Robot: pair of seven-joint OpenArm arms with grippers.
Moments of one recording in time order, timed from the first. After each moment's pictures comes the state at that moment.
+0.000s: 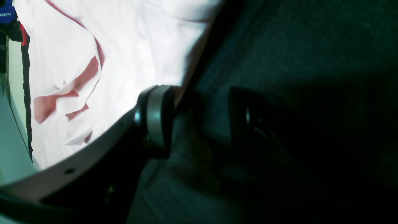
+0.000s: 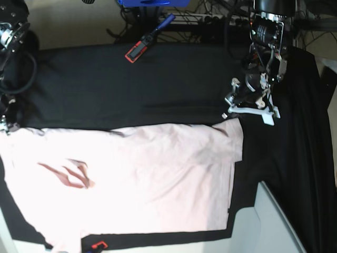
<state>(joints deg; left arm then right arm) 10.5 -12.9 -1.1 81.2 -47.8 16.3 27.6 13.1 20.9 41.6 34.7 39.3 14.7 -31.7</state>
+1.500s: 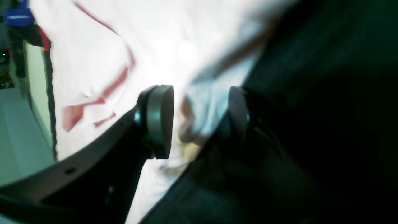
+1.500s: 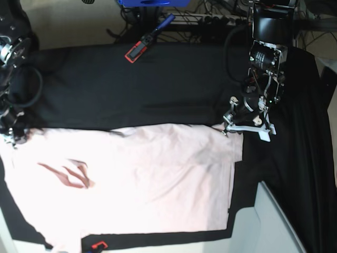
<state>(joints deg) 0.0 -11.9 -1.1 66.7 -47.8 11.6 26.8 19.8 19.9 41.2 26.5 39.4 15.3 -28.1</state>
